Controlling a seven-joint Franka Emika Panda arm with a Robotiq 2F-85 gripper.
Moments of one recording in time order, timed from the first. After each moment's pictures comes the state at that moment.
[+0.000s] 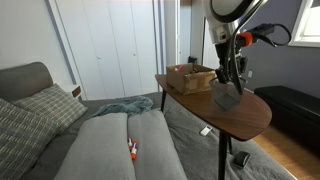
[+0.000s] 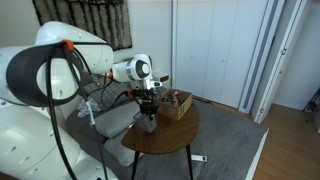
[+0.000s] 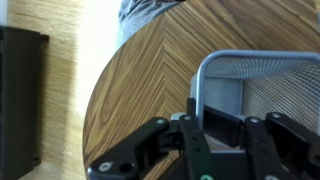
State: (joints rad) arm 0.08 -0.30 0.16 -2.31 -0.20 1.78 0.33
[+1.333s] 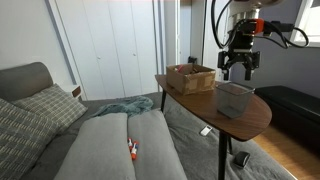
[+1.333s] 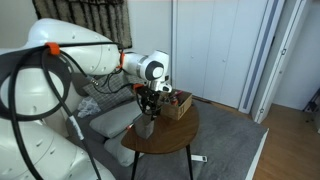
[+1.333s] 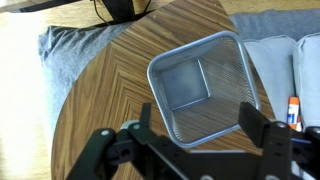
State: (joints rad) arm 0.02 -0.37 0.03 -2.32 0.14 1.76 0.27
